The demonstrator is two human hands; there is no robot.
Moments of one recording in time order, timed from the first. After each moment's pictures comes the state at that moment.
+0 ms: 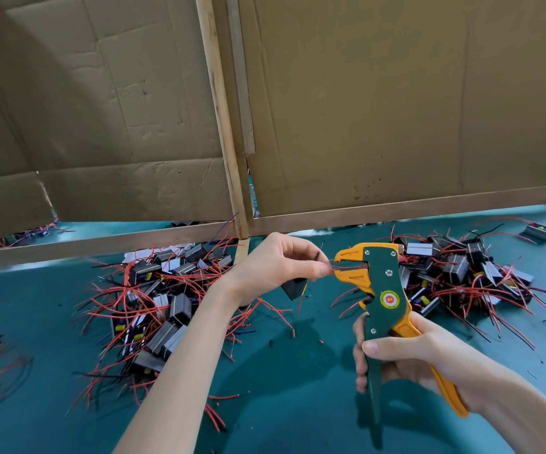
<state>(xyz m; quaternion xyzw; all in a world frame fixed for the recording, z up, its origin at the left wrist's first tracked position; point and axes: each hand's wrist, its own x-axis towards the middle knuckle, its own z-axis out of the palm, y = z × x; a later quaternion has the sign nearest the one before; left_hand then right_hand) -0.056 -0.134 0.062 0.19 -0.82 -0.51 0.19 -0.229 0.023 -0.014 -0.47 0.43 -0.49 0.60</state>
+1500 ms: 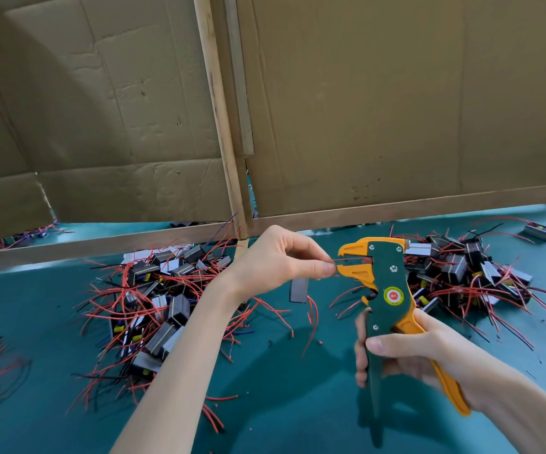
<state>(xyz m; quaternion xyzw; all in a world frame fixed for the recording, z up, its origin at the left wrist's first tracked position) -0.057 -0.124 0.076 0.17 -0.84 -0.46 0.23 -0.218 0.029 0.002 -0.42 0.45 -0.54 0.58</state>
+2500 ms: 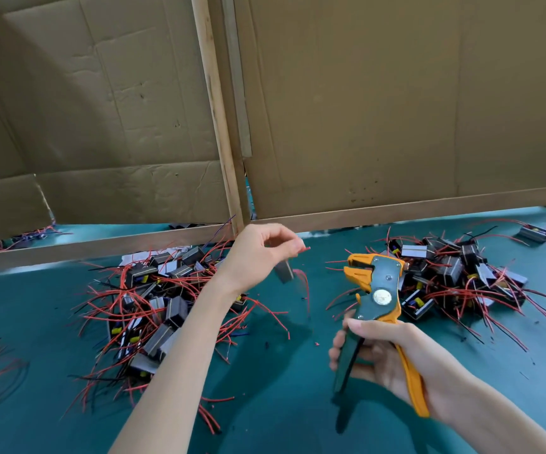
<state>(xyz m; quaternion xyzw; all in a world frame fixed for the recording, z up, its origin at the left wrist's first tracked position) -0.058 -0.144 0.065 0.28 -0.81 -0.39 0.33 -0.203 0.014 -0.020 -0.26 0.42 -0.61 0.62</state>
